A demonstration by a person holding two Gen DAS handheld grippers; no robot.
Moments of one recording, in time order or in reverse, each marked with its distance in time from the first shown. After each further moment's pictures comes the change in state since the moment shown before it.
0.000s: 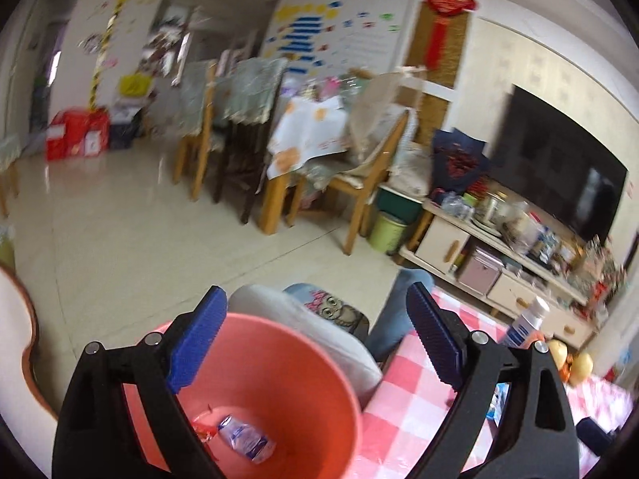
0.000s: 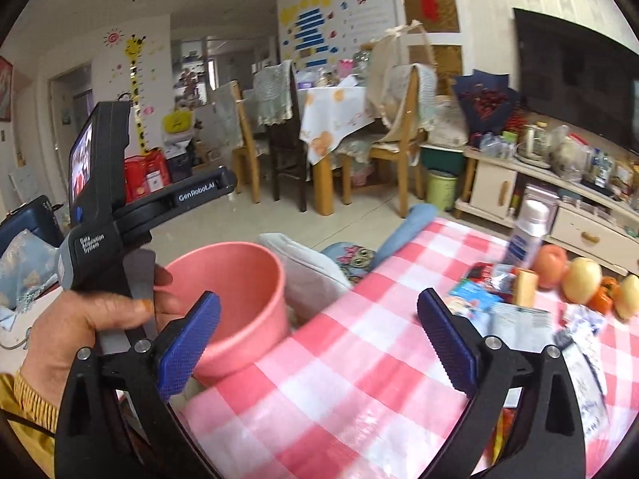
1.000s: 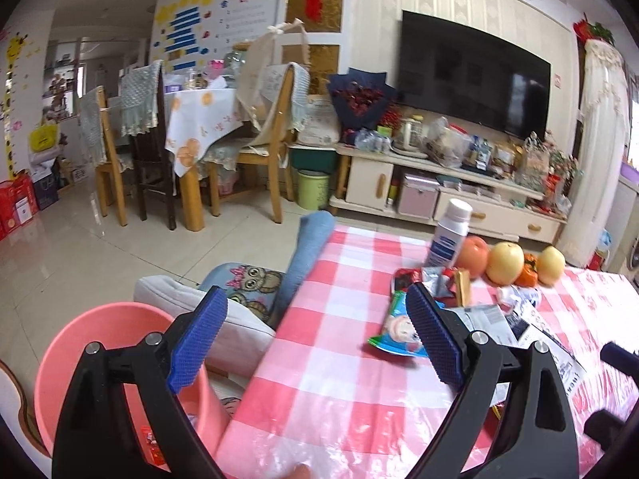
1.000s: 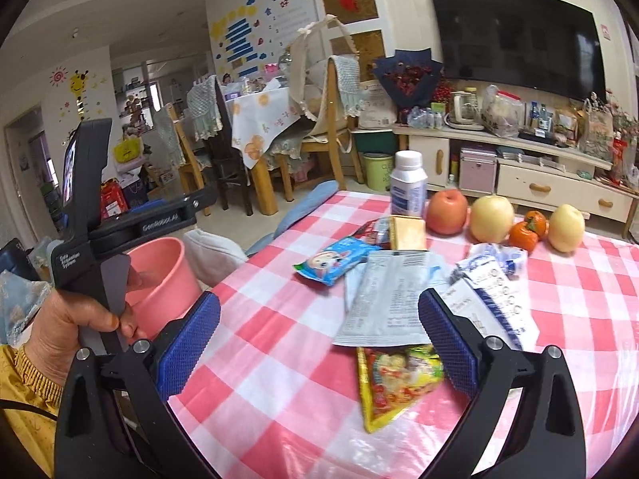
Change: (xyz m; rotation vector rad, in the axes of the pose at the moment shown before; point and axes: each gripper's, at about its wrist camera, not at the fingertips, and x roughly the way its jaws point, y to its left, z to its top) left arm 0.000 -0.124 -0.055 0.315 0.123 -0.212; right arm -0.070 -0.131 -0.055 0.188 0.017 -0.113
